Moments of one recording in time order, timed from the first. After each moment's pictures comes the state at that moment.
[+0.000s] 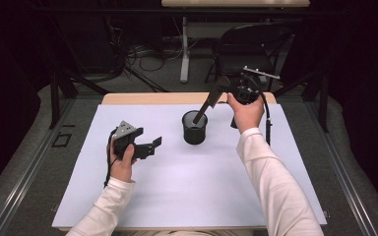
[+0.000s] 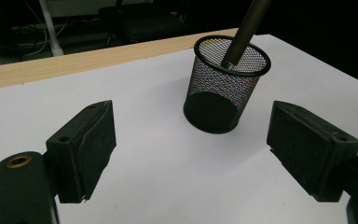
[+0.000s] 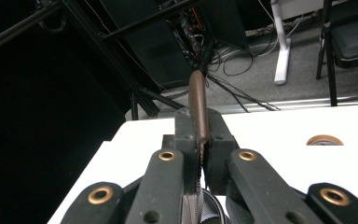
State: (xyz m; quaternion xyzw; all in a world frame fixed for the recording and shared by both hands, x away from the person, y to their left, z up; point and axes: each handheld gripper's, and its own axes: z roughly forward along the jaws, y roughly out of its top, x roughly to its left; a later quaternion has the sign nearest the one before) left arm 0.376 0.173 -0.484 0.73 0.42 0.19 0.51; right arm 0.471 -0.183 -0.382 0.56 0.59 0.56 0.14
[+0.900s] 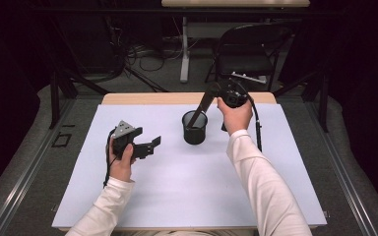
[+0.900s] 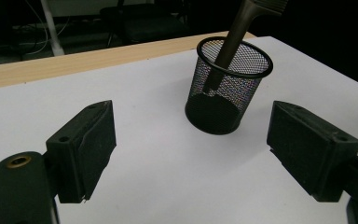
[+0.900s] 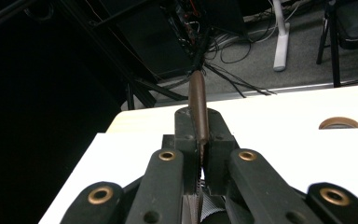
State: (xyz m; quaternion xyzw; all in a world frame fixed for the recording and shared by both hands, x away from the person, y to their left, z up) left arm 0.377 0.176 -0.484 0.73 0.42 0.19 0.51; right arm 0.483 -0.160 -0.408 0.58 0.59 0.54 0.13
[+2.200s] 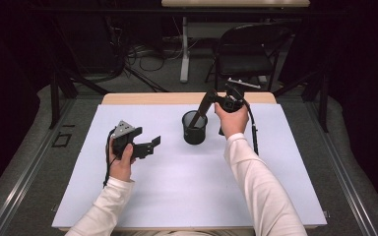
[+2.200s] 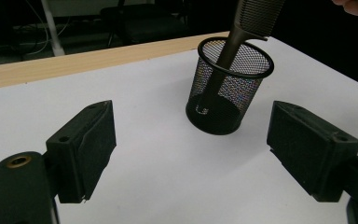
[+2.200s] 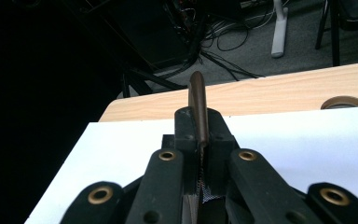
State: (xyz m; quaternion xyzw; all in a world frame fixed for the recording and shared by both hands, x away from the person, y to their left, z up) left arm 0.377 0.177 -0.484 0.73 0.42 0.19 0.51; right arm 0.488 -0.154 -0.431 0.59 0.60 0.53 0.12
